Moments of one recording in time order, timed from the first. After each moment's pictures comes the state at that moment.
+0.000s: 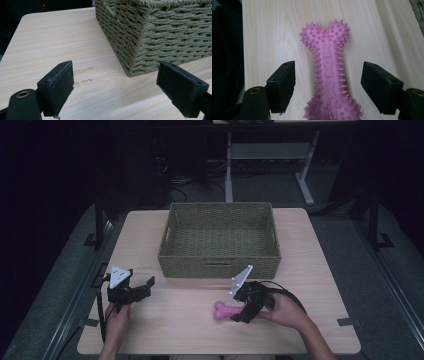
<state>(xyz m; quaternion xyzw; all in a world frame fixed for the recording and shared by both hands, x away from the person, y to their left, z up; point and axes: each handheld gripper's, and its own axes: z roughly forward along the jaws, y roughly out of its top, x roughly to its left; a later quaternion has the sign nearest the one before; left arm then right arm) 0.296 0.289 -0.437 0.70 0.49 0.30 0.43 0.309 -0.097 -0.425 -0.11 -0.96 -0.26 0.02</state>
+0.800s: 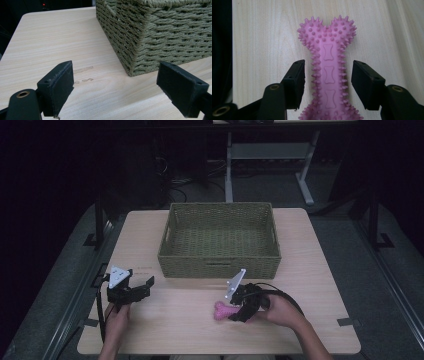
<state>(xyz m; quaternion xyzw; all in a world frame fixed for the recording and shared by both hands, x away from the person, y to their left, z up) 0.297 0.291 -0.438 0.70 0.49 0.30 0.43 0.310 -0.086 -0.436 -0.09 -0.97 -0.23 0.01</state>
